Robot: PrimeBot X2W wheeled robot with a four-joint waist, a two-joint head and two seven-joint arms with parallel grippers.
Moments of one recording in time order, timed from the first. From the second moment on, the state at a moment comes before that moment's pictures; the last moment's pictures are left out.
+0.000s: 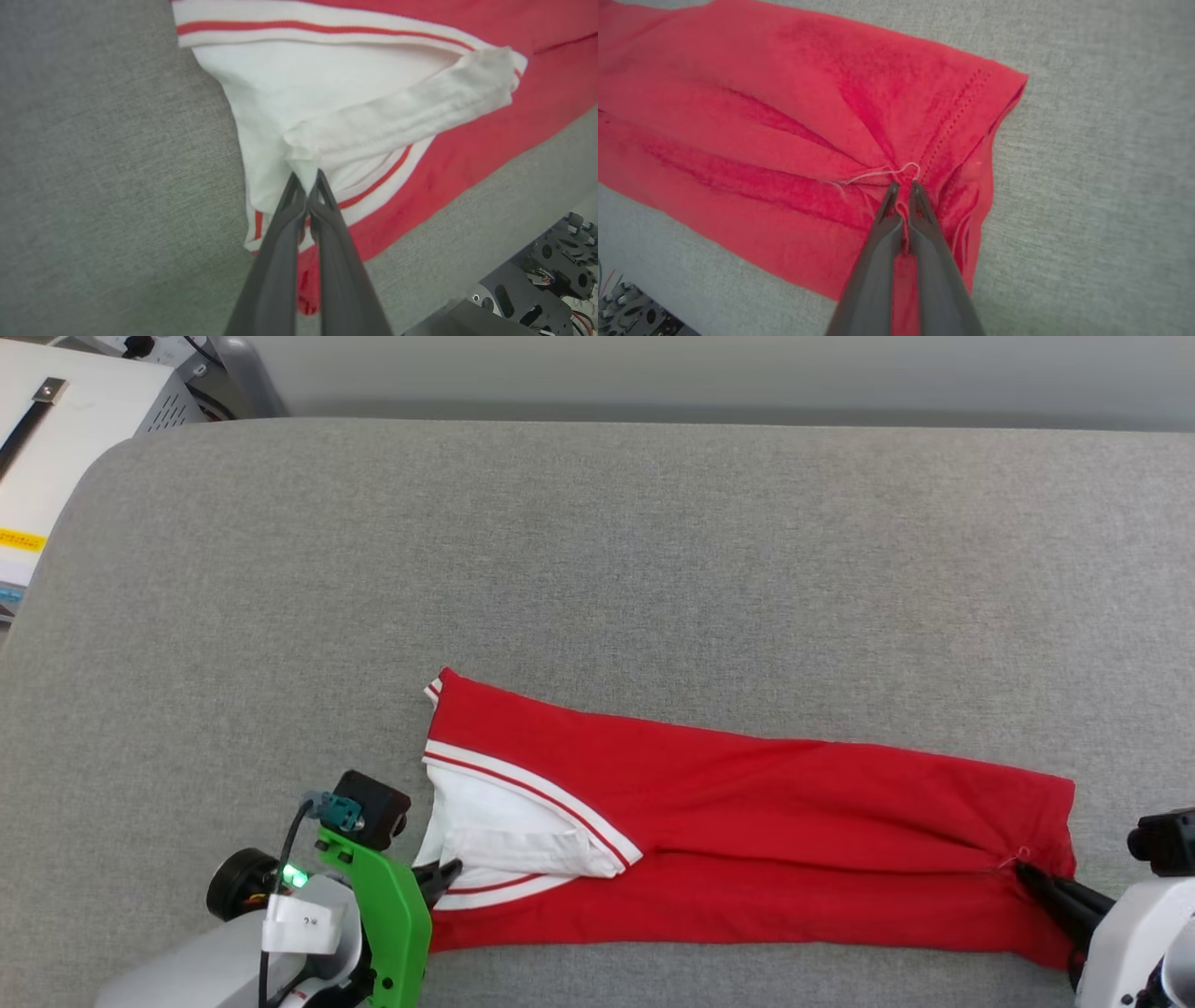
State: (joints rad) left arm -0.57 0.77 -1.20 0.11 -1.11 0.08 0.13; right arm -0.08 -0.73 0.47 0.20 0.90 0.13 0.11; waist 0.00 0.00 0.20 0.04
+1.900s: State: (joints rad) left arm -0.11 0.21 -0.26 0.07 -0.25 0.19 -0.26; right arm -0.15 -0.70 0.37 0.31 1.19 0.13 0.45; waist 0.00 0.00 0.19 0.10
